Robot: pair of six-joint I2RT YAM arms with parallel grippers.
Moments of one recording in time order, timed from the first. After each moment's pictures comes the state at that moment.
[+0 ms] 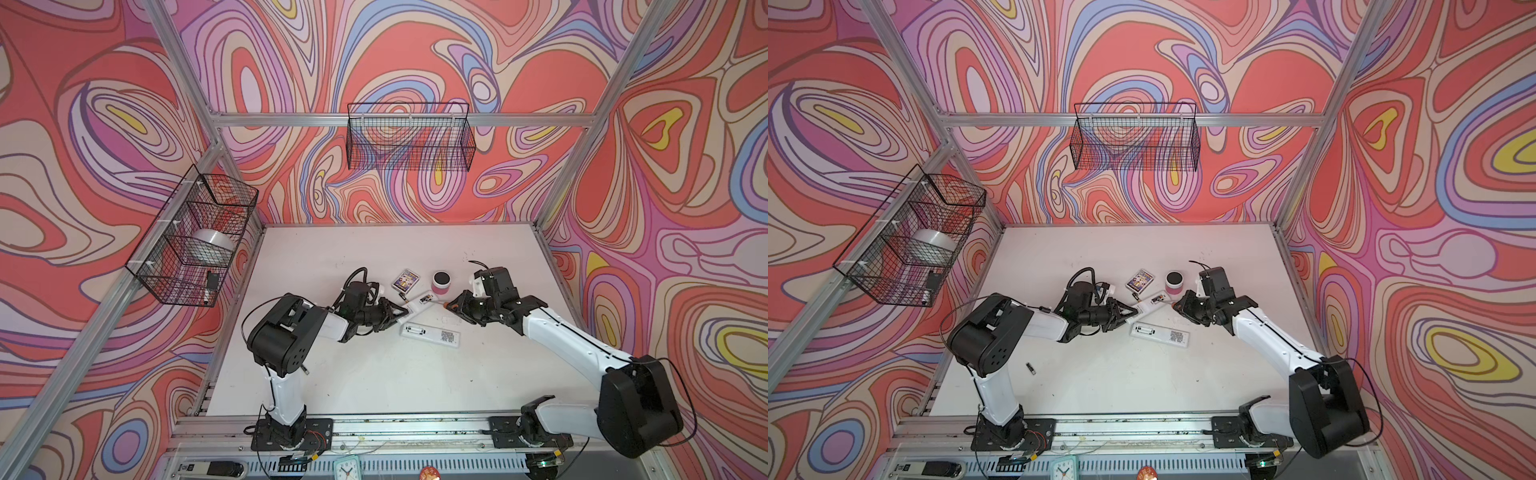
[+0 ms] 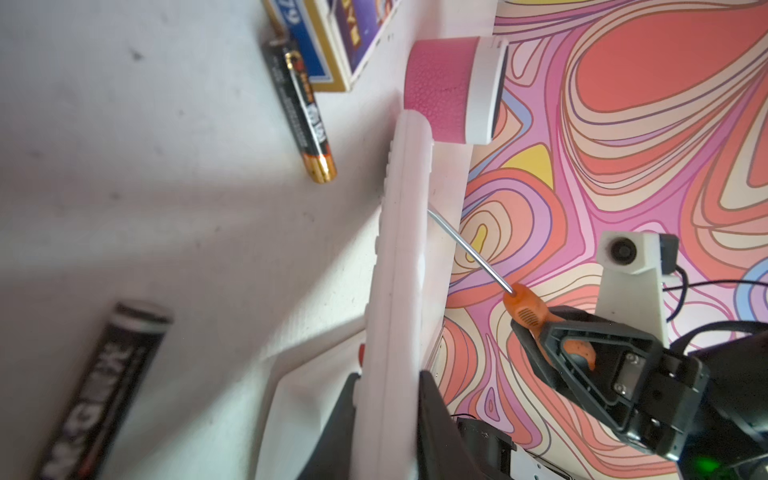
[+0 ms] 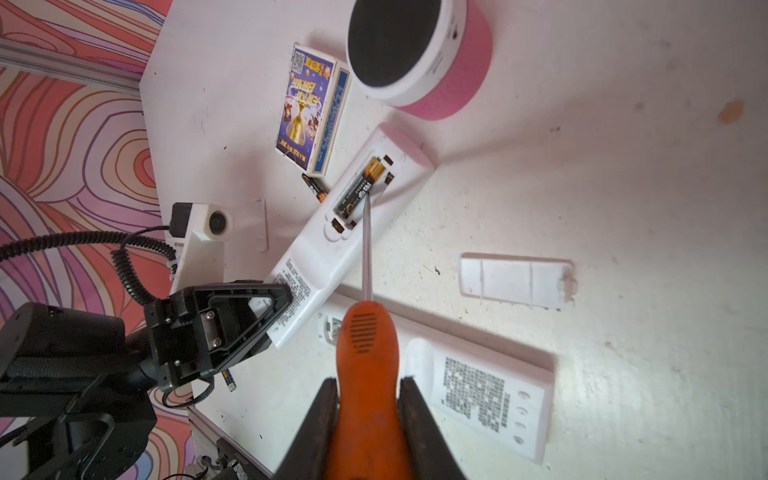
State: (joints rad) left arm -0.48 1.87 0.70 0.63 0.74 -1.20; right arm 0.34 1.36 0.86 -0.42 -0.38 0.76
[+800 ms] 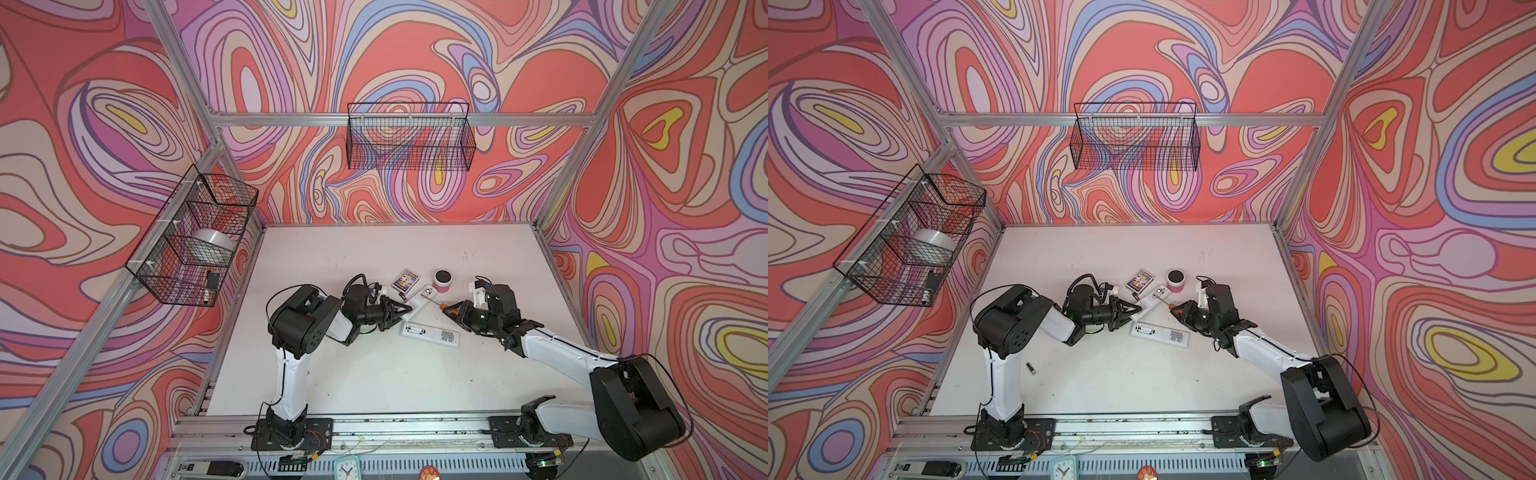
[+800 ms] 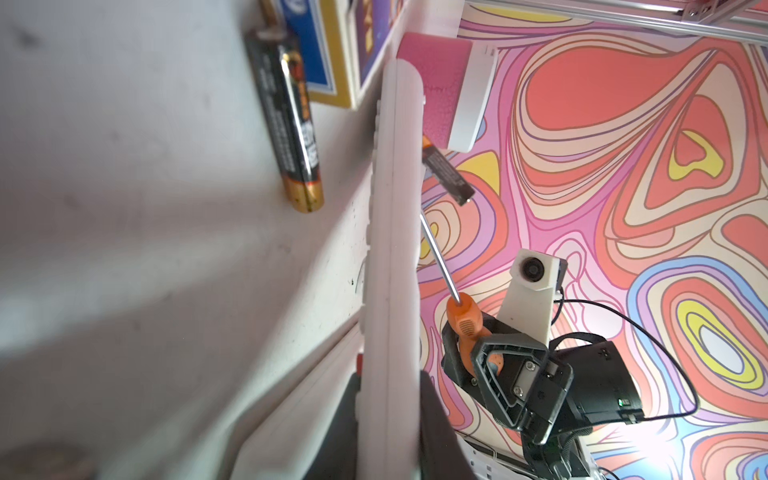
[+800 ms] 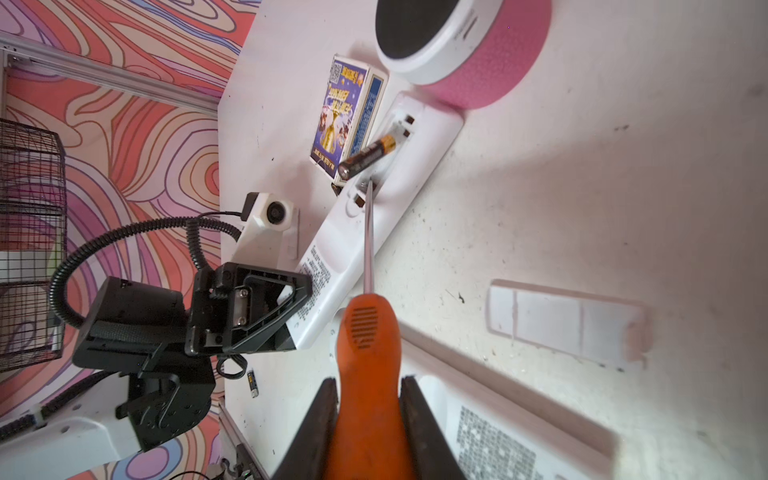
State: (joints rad) left arm -0.47 2.06 0.71 1.00 0.84 -1.49; right arm 0.31 1.30 0.53 0.09 -0.48 0.86
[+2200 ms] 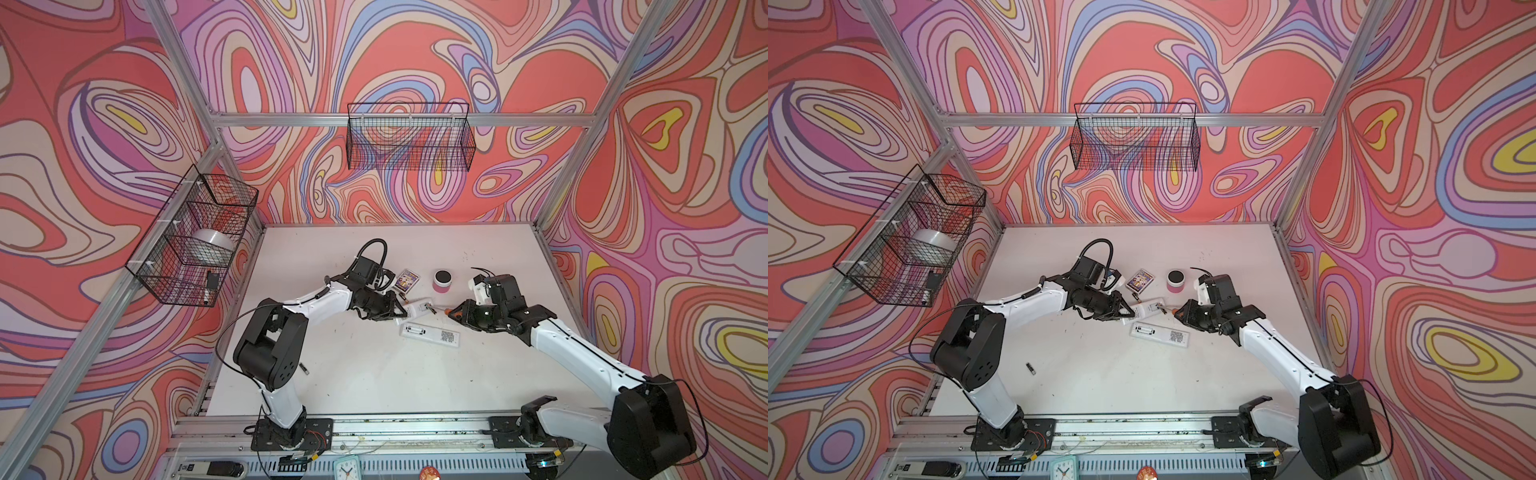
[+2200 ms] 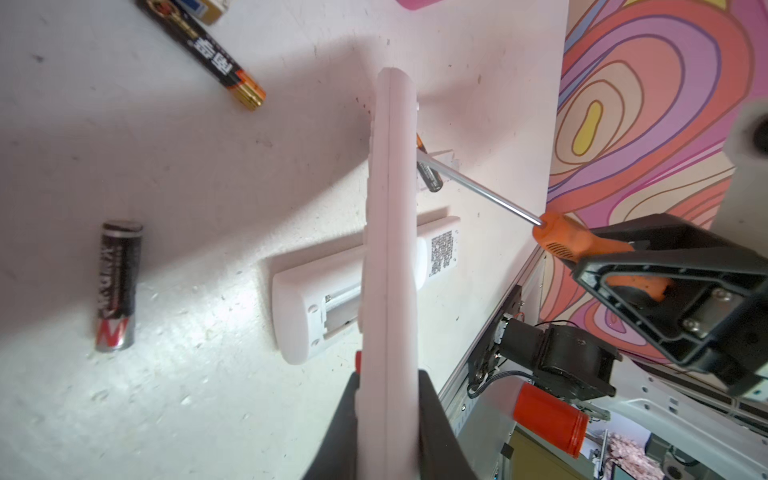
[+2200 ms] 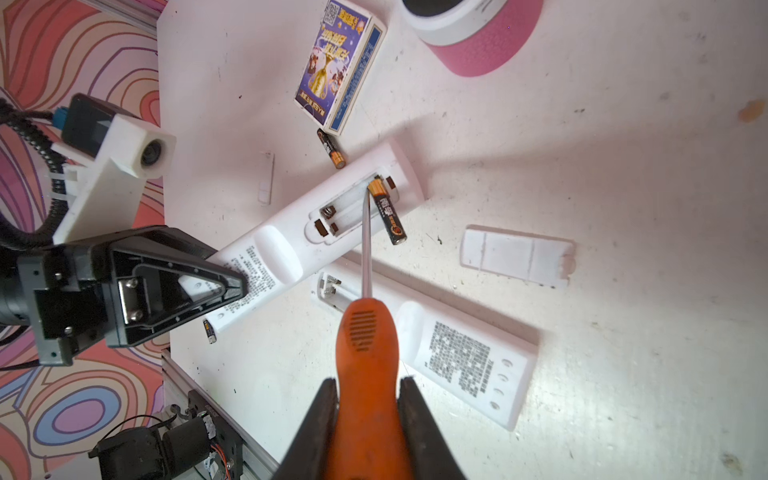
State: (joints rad) left arm -0.49 1.75 1.13 -0.47 0.70 -0.51; right arm 0.32 1.21 0.74 -0.42 -0.43 0.62
